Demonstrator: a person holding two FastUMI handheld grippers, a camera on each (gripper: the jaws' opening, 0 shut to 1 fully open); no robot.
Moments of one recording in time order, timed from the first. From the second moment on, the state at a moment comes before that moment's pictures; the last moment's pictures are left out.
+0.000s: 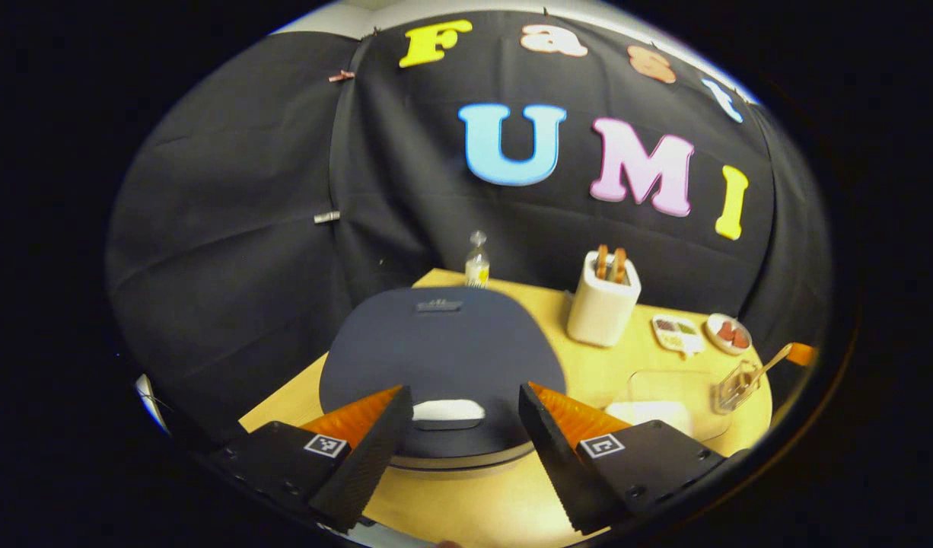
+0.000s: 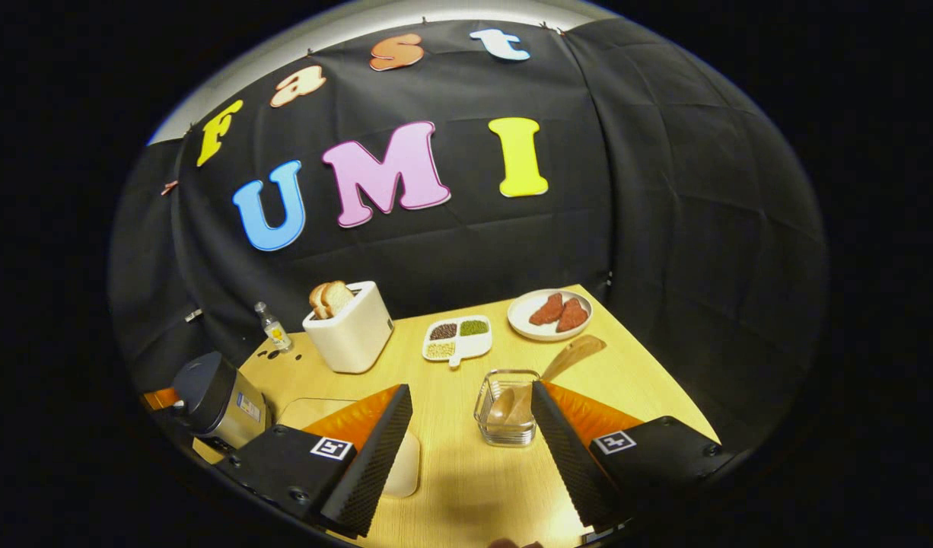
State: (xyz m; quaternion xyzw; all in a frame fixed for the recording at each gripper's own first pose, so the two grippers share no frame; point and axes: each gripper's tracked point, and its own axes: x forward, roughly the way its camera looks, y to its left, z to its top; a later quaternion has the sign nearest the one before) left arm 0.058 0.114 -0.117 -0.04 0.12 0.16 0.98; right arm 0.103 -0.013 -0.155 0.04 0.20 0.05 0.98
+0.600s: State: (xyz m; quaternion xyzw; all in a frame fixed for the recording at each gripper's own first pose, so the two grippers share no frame) left arm -0.009 -0.035 -0.028 -0.04 -0.01 0.04 1.00; right arm 0.036 -0.020 -0.072 0.00 0.10 0.05 0.99
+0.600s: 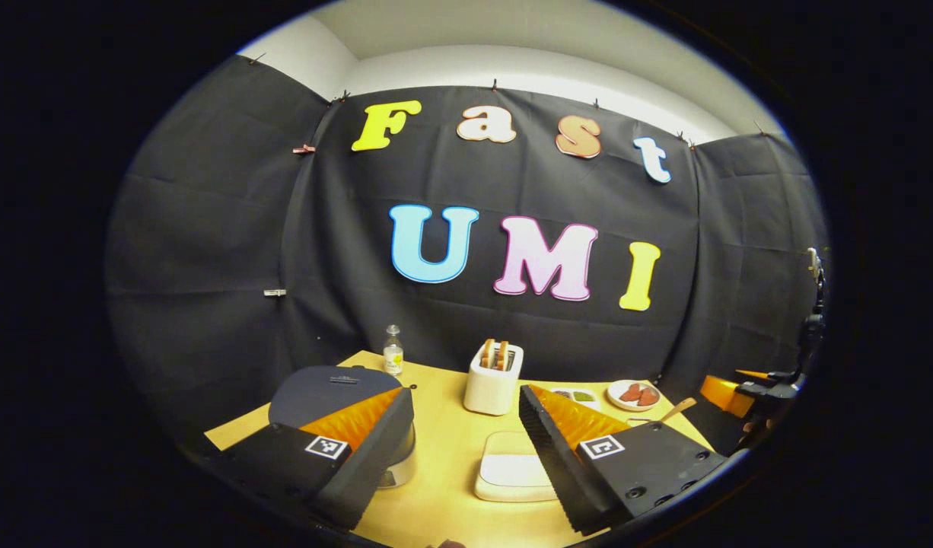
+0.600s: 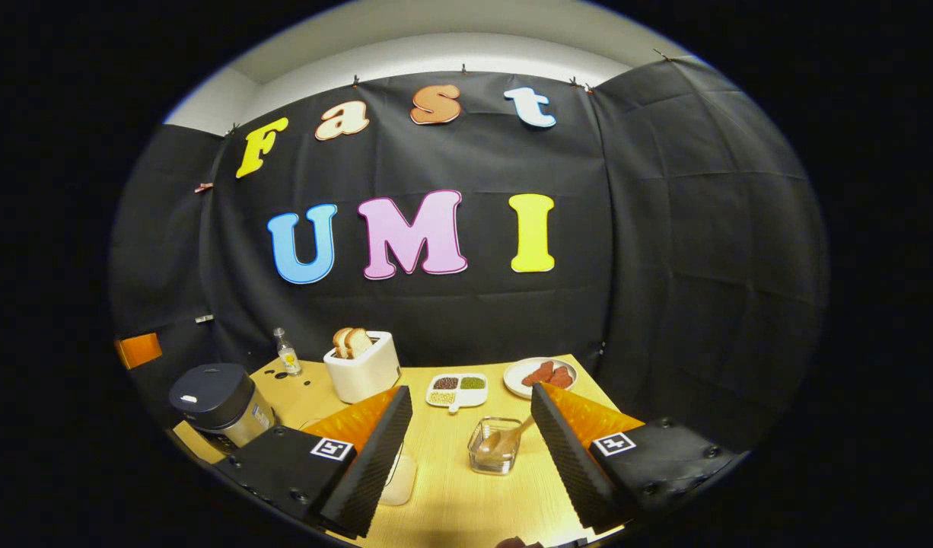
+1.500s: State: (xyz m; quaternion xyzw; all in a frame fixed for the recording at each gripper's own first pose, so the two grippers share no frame) left arm -0.061 0.028 -0.036 0.03 0.00 0.04 1.00; right arm -0.026 0.011 -0.070 0.00 0.09 0.03 1.00
